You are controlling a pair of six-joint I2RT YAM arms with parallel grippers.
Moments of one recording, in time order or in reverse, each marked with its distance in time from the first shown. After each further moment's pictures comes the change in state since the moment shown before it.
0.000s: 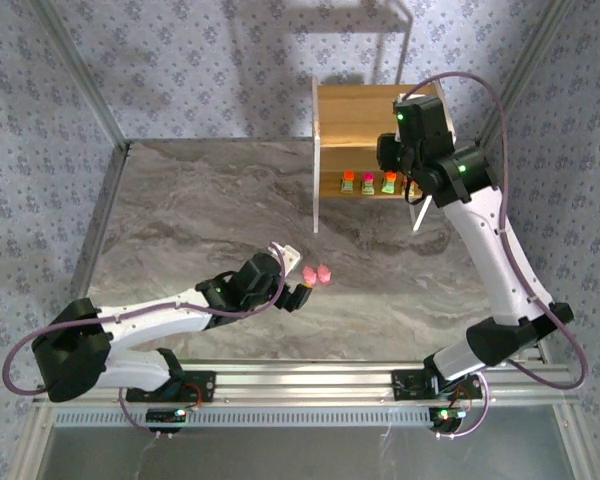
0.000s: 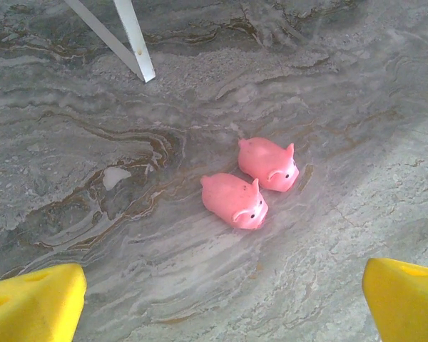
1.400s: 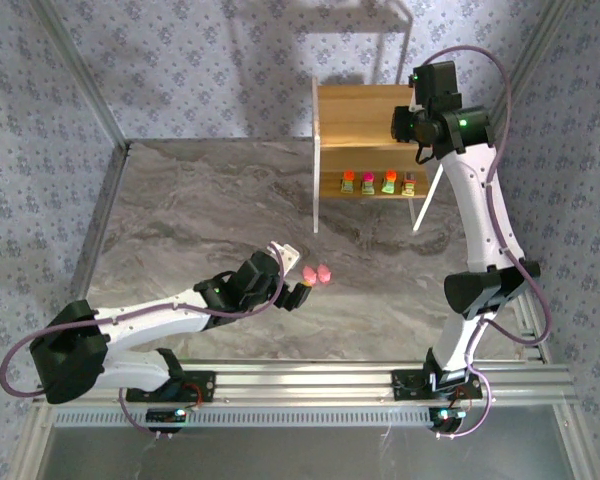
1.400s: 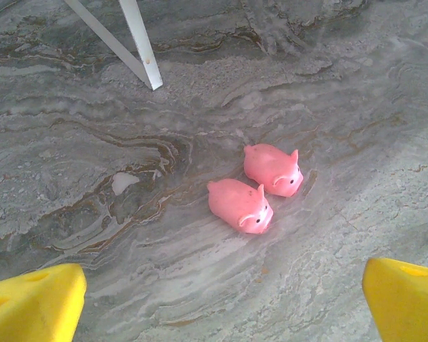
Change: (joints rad) left arm 0.000 -0.015 0.000 -0.001 -0.016 0.010; right arm -0.192 0.287 0.325 -0.108 -0.129 -0.042
